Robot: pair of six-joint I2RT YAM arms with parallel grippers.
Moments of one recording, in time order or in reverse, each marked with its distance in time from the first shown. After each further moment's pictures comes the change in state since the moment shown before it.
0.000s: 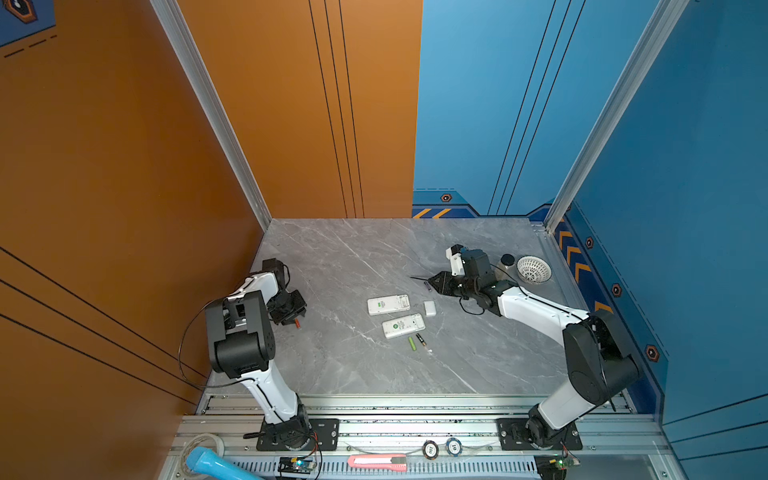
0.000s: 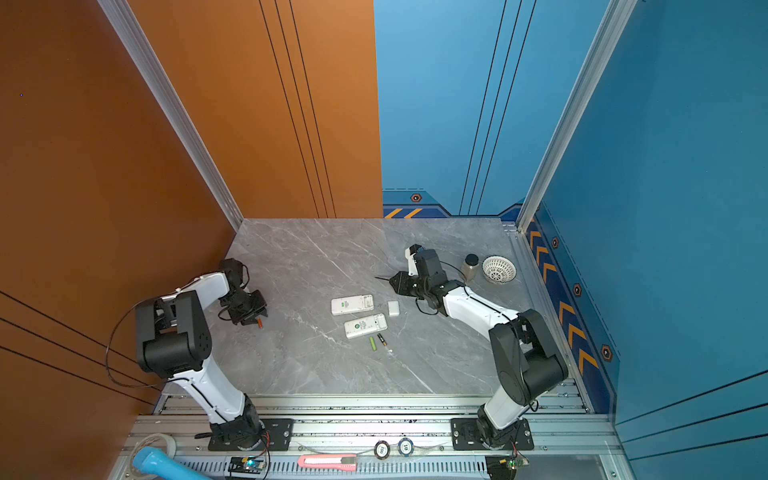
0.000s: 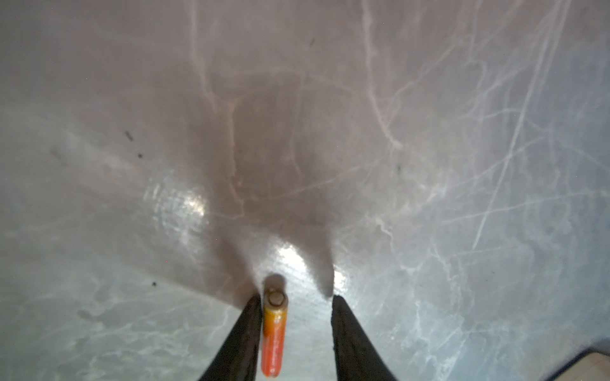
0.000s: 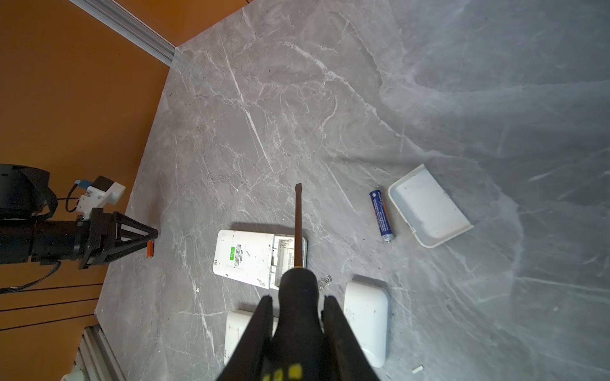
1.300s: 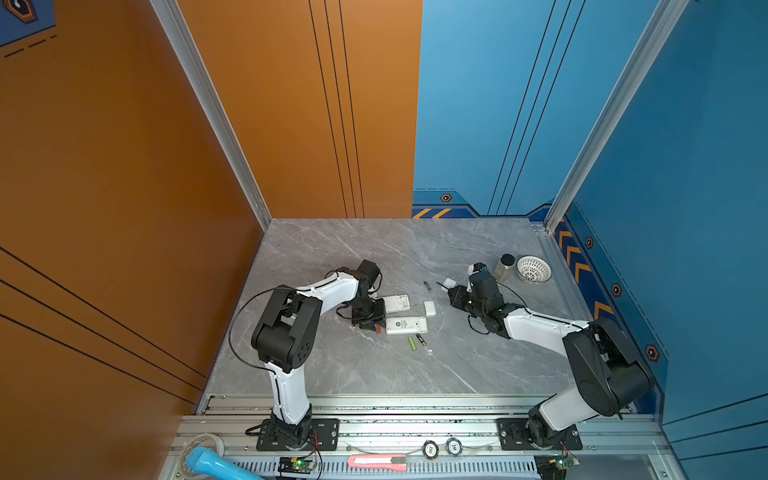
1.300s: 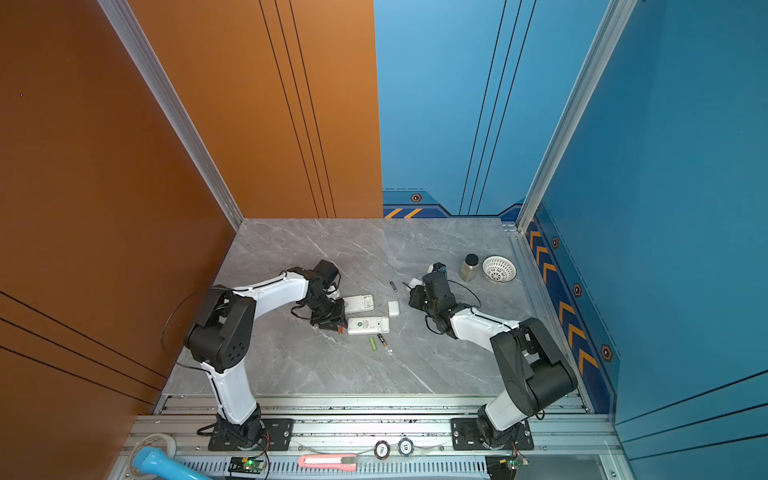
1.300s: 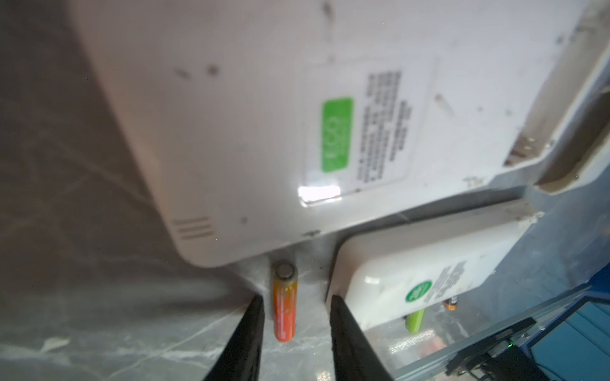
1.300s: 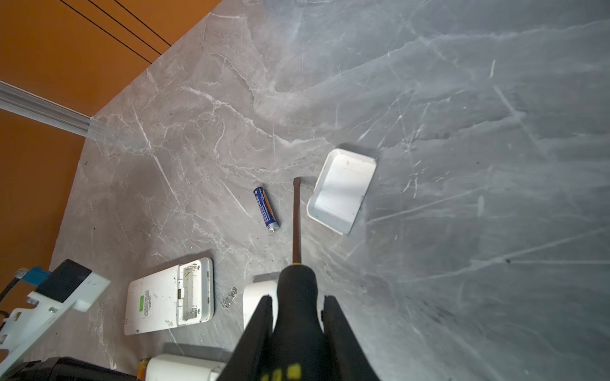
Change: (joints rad) left arm -0.698 0.082 0.095 -0.019 0.237 -0.169; right arm -0.013 -0.060 -0.284 0.230 0.276 0.166
